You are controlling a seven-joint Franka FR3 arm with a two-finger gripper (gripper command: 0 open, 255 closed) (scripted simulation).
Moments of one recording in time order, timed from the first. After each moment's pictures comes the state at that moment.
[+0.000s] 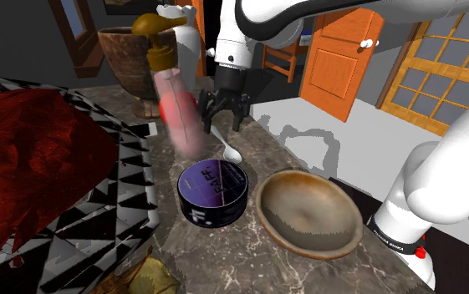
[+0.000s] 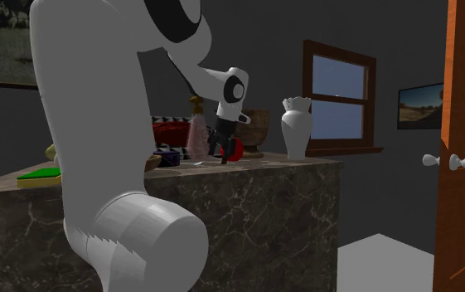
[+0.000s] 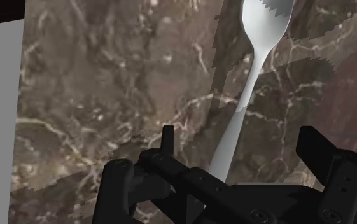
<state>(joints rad) 0.09 -0.18 0.28 -2.03 0.36 1.89 0.45</state>
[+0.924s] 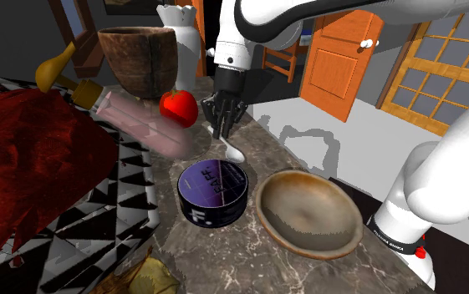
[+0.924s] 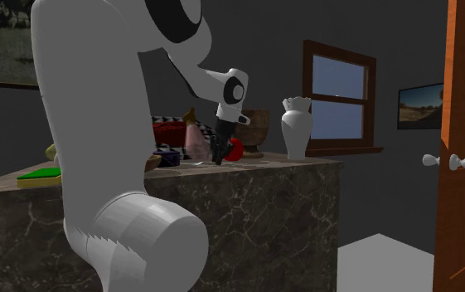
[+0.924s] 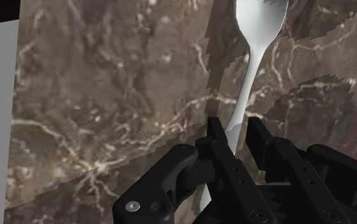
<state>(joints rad) 0.09 -0.18 0.28 -2.03 0.36 1.90 0.45</state>
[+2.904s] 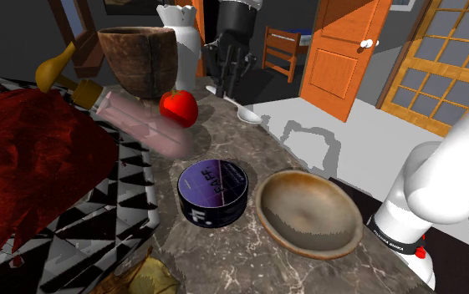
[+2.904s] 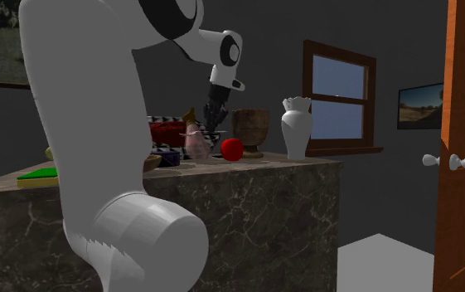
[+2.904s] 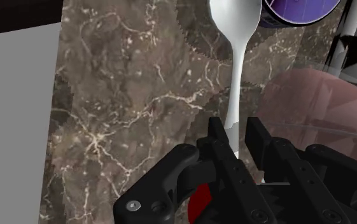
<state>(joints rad) 0.09 -0.21 0.28 -1.75 0.35 1.60 0.56</state>
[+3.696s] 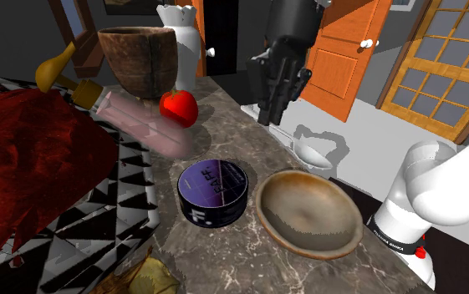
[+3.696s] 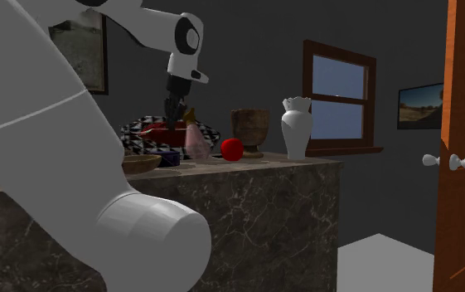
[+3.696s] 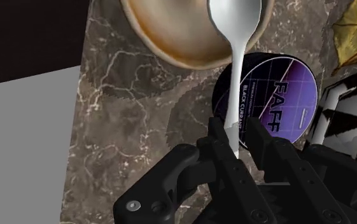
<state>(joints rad) 0.18 -0.56 0.35 -2.03 0.46 1.58 0.69</state>
